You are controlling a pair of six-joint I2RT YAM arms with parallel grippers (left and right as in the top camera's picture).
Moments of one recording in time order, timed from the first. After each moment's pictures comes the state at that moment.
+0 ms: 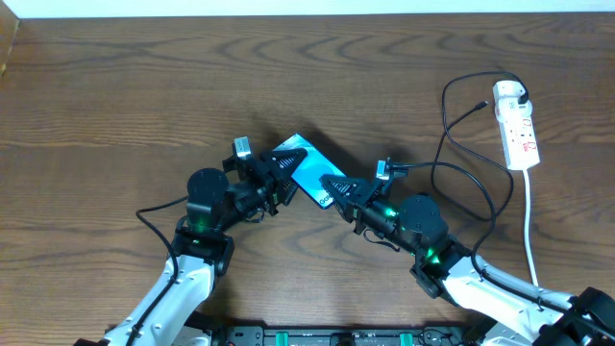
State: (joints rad) left arm -0.24 1.19 0.37 0.62 0.65 -1.67; right arm 0.71 1.35 0.36 0.85 -0.25 1.76
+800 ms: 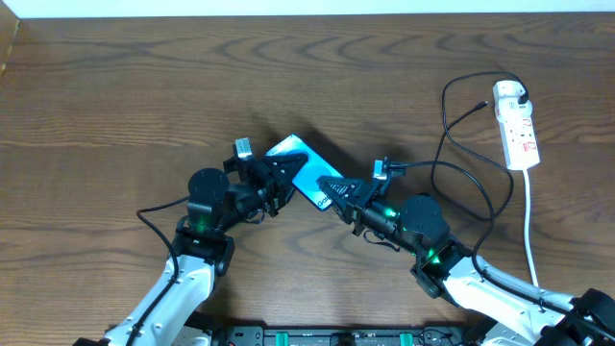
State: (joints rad) left arm -0.25 1.19 0.36 0.61 0.65 -1.67; right arm 0.71 1.35 0.37 0.86 -0.29 1.77
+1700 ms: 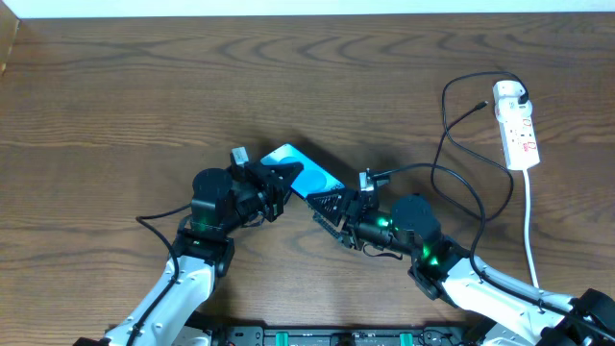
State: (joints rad) left arm -0.24 1.19 0.35 0.49 0.59 -1.66; right arm 0.73 1.35 0.37 0.73 -0.46 1.60
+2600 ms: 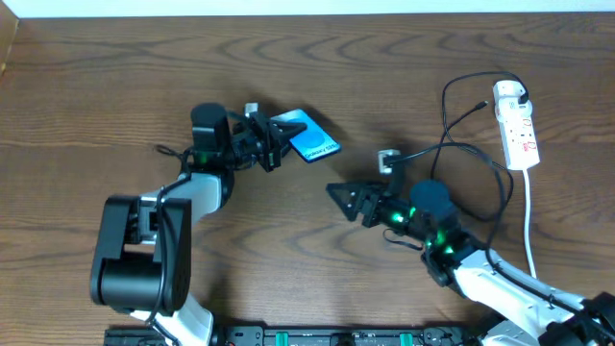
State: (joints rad) left arm -0.10 1.80 0.76 0.63 1.03 -1.67; right arm 0.54 1.32 0.37 0.60 -0.43 0.87
